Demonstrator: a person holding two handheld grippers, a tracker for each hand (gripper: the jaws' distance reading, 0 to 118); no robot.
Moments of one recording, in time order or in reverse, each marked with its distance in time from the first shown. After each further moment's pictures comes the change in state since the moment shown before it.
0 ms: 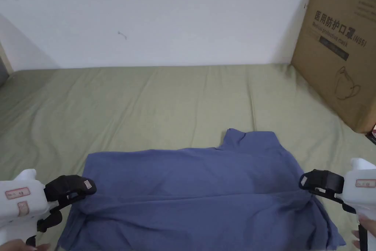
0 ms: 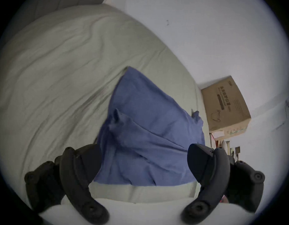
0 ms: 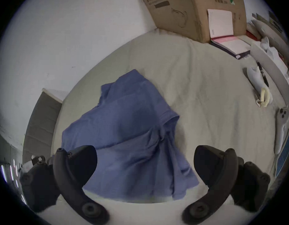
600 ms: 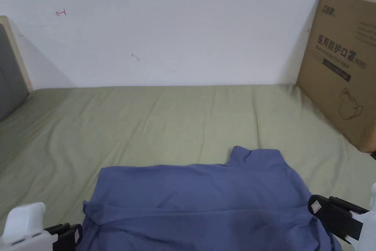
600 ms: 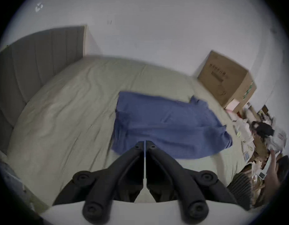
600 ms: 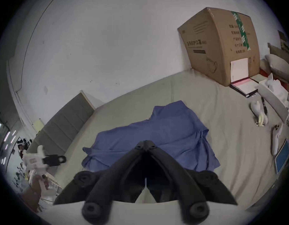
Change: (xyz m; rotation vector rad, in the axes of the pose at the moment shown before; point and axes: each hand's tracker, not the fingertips) left arm 0.038 -0.070 0.077 0.114 0.220 -0.420; right arm -0.066 -0.075 0.108 0.326 0.222 0.196
